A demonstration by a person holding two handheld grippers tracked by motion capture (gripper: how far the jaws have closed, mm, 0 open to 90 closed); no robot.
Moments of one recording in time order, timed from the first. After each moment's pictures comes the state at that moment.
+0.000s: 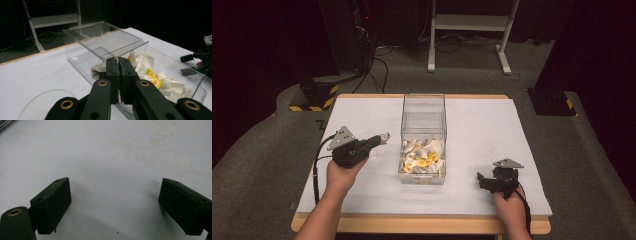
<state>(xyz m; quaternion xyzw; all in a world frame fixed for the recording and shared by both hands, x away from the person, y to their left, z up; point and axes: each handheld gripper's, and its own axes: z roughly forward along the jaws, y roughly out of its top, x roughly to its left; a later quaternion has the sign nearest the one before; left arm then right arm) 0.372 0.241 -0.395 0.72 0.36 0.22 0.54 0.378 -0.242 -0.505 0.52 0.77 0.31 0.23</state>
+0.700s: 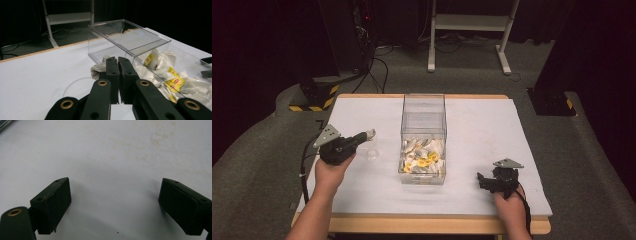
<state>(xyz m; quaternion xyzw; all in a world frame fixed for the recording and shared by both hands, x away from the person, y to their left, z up) 0.379 0.277 -0.402 0.71 0.40 0.24 0.53 0.378 -0.242 -0.505 0.52 0.77 0.31 0.23</state>
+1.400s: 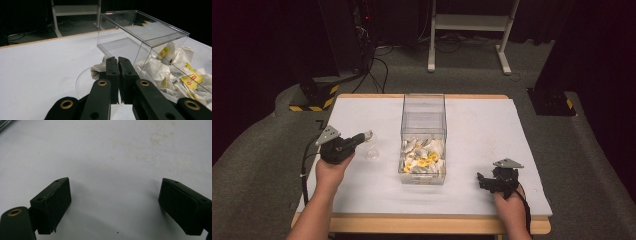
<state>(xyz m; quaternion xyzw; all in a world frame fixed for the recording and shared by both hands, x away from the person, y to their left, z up) 0.391 0.283 -0.421 0.70 0.43 0.23 0.52 0.378 -0.242 -0.505 0.52 0.77 0.31 0.23</state>
